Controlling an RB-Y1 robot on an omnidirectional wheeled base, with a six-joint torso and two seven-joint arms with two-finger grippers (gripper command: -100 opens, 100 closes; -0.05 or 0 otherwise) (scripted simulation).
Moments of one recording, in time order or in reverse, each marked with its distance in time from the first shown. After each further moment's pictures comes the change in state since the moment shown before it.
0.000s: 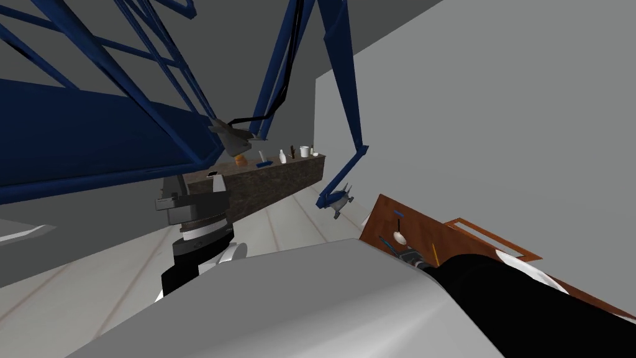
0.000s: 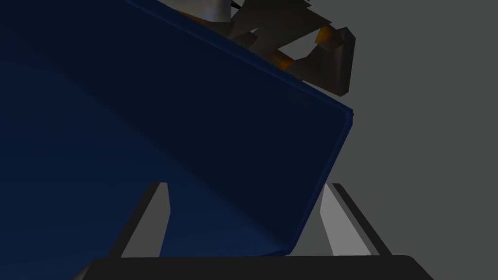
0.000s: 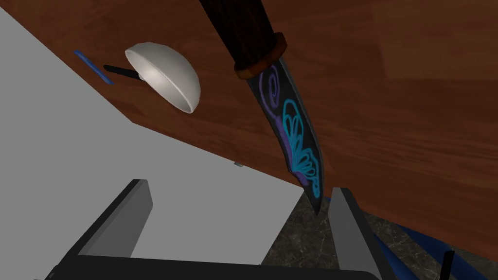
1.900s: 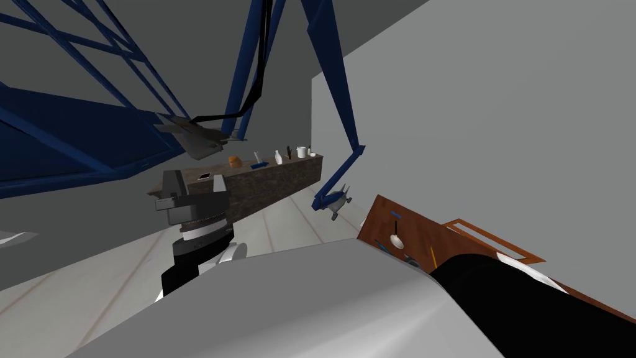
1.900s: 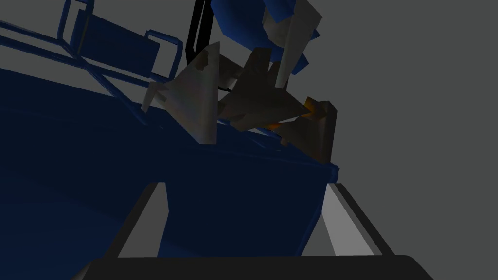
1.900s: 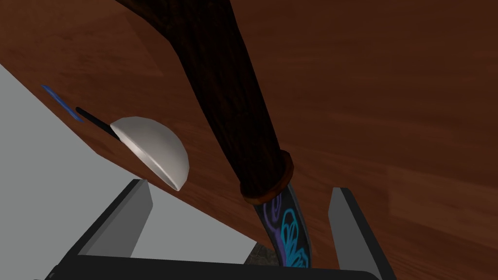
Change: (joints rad) left arm 0.000 0.000 0.000 0.000 0.000 0.000 0.000; right arm -0.015 -0.030 0.152 0.107 -0.201 0.035 0.272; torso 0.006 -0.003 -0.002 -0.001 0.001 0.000
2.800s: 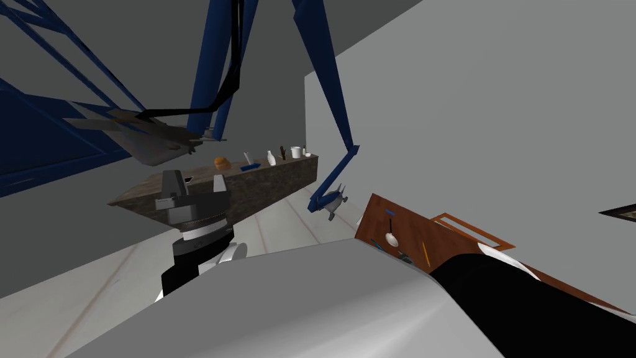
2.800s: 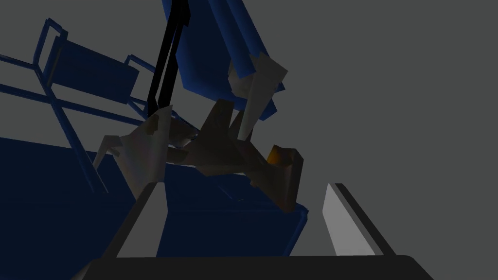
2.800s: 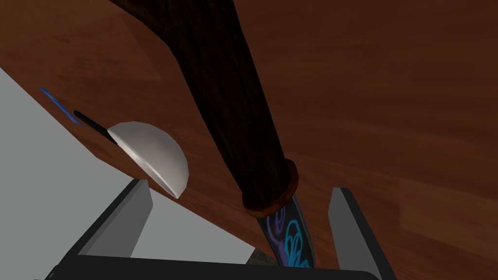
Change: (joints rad) left arm 0.000 0.000 0.000 0.000 0.000 0.000 0.000; right arm -0.027 -0.038 0.105 -0.003 -0.255 0.040 0.231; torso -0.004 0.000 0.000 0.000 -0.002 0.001
